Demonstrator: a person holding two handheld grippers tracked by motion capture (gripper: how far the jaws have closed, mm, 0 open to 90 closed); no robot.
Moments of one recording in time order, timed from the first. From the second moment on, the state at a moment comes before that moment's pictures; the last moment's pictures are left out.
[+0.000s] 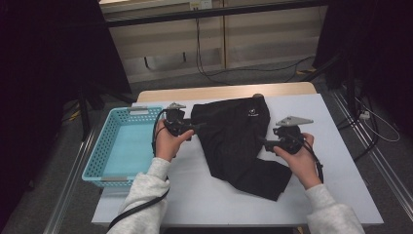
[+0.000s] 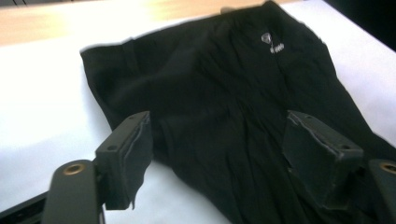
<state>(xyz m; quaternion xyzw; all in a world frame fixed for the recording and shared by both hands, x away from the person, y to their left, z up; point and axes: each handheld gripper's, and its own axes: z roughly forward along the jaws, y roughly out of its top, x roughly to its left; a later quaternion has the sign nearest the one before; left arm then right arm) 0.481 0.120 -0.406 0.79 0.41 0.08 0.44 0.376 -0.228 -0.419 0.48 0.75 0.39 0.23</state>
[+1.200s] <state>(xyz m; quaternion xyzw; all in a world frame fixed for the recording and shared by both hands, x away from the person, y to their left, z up) 0.449 0.121 -0.423 0.81 0.38 0.08 0.43 0.334 -0.203 -0.436 0.44 0.78 0.40 0.20</state>
